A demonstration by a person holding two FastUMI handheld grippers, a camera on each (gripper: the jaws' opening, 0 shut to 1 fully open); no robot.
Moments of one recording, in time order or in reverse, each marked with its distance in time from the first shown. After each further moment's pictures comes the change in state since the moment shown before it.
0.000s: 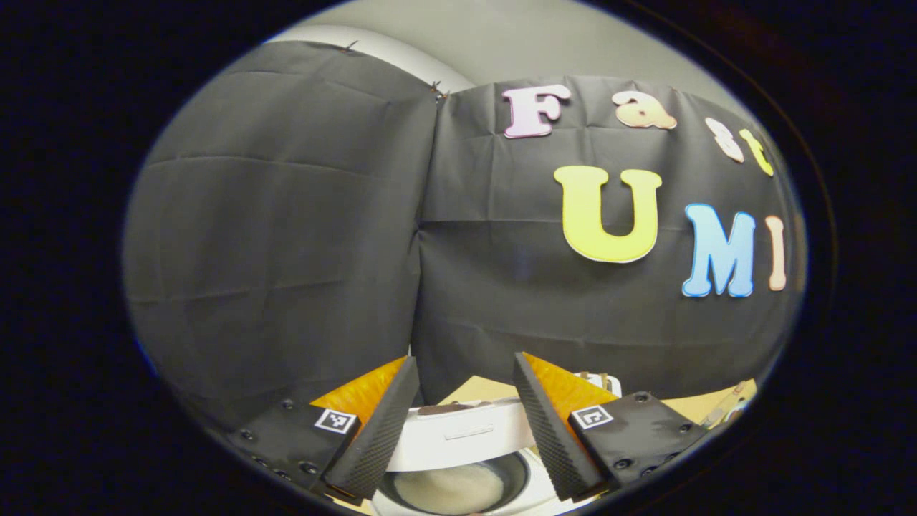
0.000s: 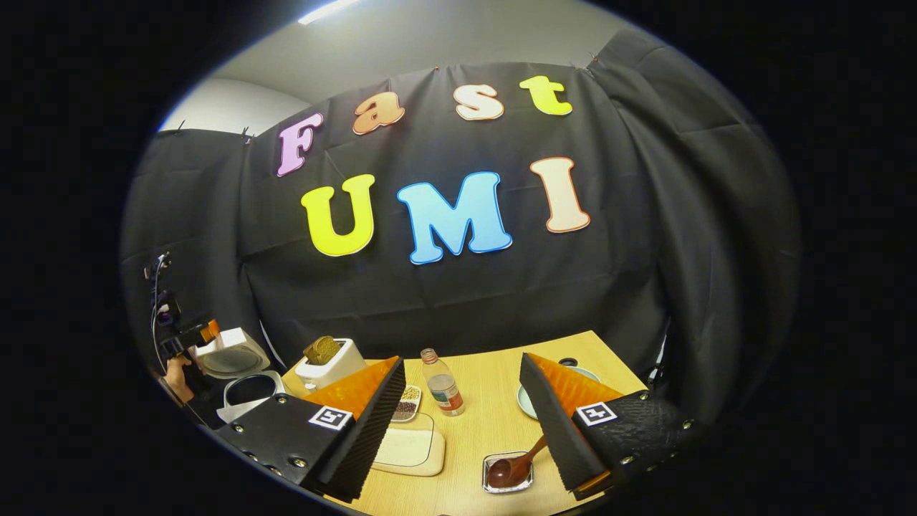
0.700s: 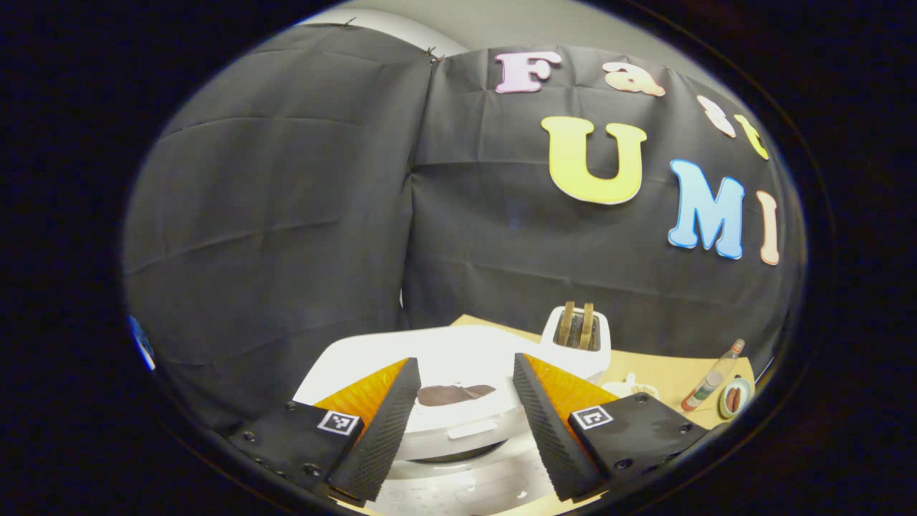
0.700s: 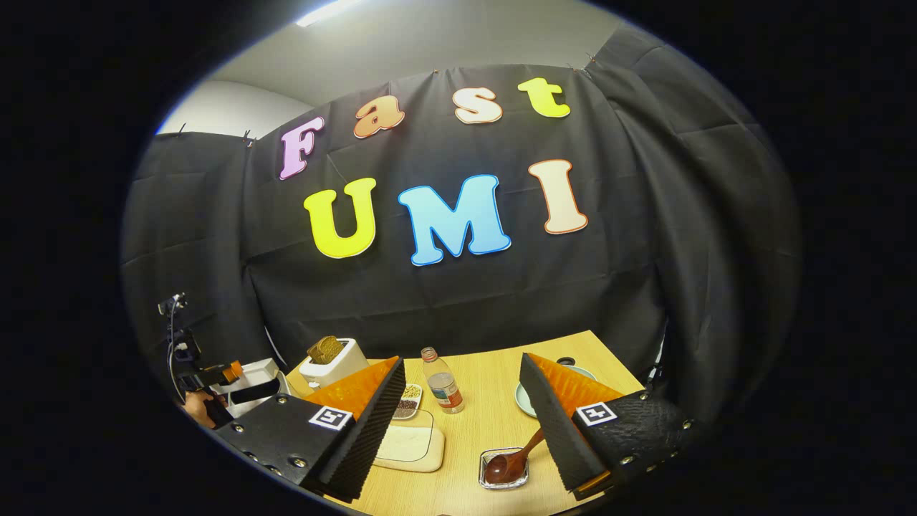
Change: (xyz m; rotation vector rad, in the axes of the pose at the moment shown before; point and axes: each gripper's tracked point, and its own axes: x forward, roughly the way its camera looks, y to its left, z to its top) left arm -0.042 -0.019 -0.102 0.010 0.246 -0.028; right arm -0.015 0.000 0.004 0.001 -0.006 0.011
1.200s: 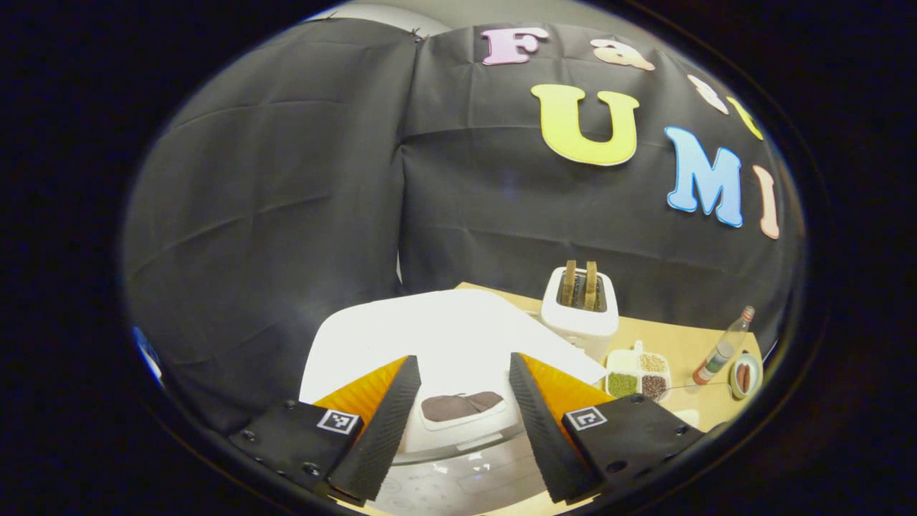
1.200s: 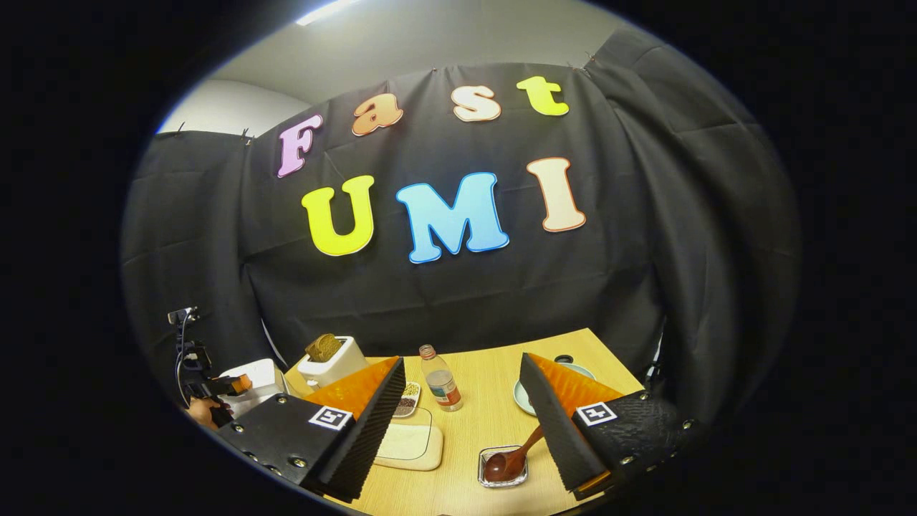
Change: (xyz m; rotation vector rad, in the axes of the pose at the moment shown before) left arm 0.005 -0.001 -0.030 0.050 0.090 -0.007; right arm 0.001 0.000 -0.003 0.003 0.011 -0.013
